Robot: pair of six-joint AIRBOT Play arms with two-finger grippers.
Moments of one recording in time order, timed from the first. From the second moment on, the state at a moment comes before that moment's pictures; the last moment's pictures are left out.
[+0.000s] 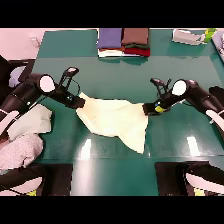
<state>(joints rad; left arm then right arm) -0.36 -1.22 1.11 1.38 -1.12 -1.57 0.28 -1.24 1.01 -1.29 1.18 1.67</state>
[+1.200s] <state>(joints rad) -0.36 -0.88 1.76 1.53 -0.92 -1.52 0.14 -1.02 1.99 -1.50 1.41 1.64</state>
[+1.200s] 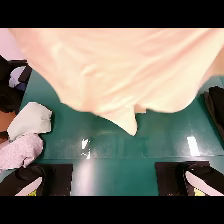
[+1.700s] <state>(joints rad) -0.36 -1.41 1.76 1.64 -0.91 -1.51 0.20 -1.31 1.65 -1.46 1.32 1.67</state>
